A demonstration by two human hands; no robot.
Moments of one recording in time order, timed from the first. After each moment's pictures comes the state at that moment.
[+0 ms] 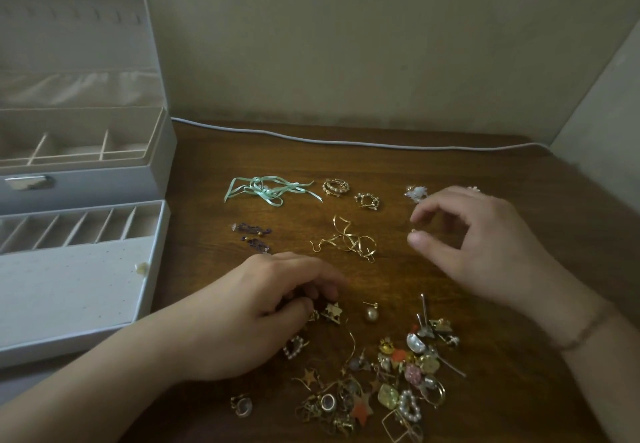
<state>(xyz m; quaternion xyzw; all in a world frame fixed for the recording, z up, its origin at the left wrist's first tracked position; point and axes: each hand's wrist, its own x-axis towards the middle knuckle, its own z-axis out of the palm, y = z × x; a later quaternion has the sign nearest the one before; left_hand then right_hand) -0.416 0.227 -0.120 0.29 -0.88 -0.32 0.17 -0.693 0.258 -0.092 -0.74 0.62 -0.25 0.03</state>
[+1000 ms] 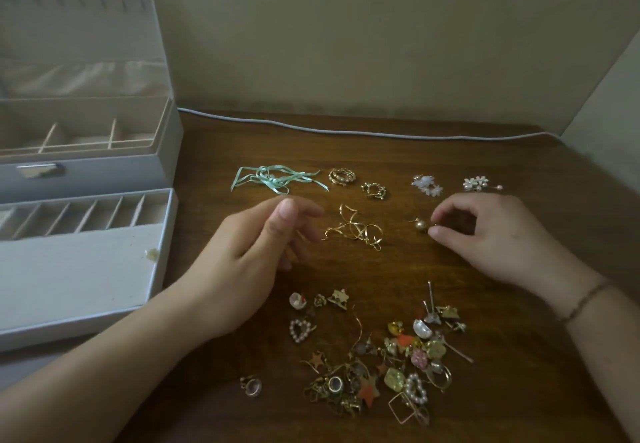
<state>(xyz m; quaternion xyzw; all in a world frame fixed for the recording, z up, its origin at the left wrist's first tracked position) -0.418 0.221 -0.128 0.33 -0.74 -0.43 0.40 -0.711 0.244 -0.103 -0.67 0.72 -0.16 0.09</state>
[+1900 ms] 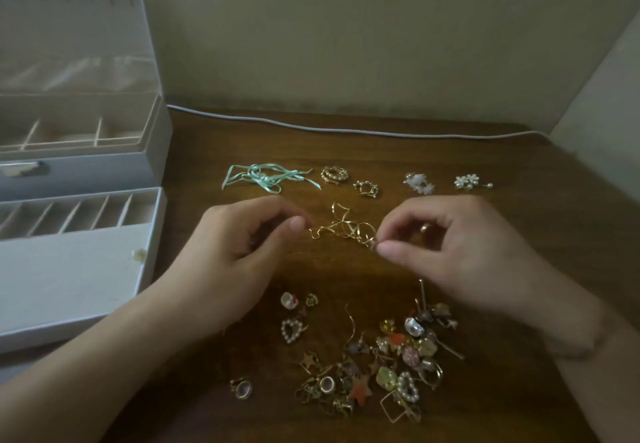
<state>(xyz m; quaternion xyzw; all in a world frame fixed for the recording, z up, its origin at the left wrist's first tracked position) -0.415 0.222 -0.120 0.36 -0.79 -0.31 0.38 -0.653 0.276 -0.079 -0.76 0.57 -0.26 0.17</state>
